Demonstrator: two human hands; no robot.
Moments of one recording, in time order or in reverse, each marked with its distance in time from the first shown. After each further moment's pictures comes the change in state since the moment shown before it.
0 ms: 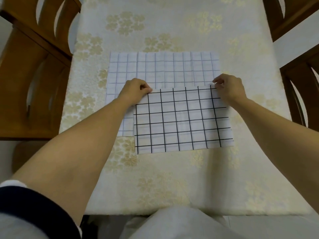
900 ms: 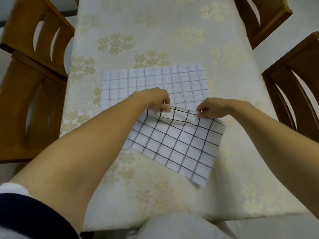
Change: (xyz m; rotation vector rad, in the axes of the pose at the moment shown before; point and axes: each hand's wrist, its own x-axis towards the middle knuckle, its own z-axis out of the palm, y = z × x) left_hand 0.016 0.110 0.008 0.616 -0.564 0.384; right_hand -0.024 -0.019 -0.037 -0.287 -0.762 -0.276
